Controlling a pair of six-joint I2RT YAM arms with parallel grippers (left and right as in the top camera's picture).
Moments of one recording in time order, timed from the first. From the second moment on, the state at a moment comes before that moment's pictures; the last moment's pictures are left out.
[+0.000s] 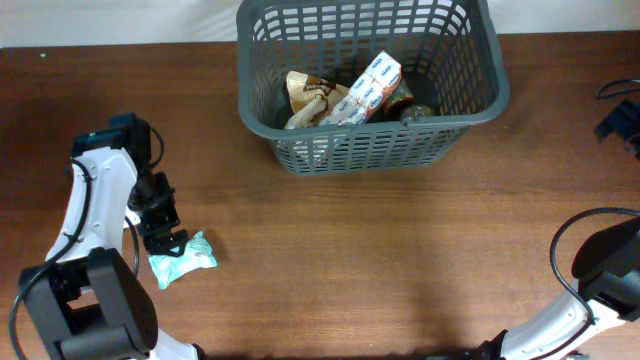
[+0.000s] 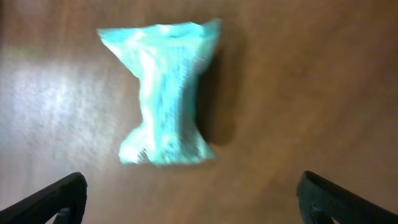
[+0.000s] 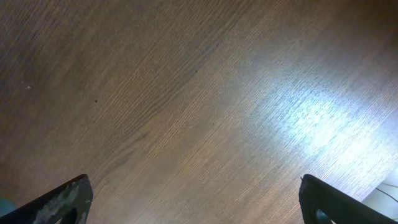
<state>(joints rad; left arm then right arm) 0.20 1.74 1.32 -1.30 -0.03 -1.80 -0.56 2.01 2.11 -1.49 0.16 0.31</state>
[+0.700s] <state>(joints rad) 0.11 1.74 1.22 -1.14 -0.09 -1.62 -0.56 2.01 2.11 -1.49 0.16 0.31</state>
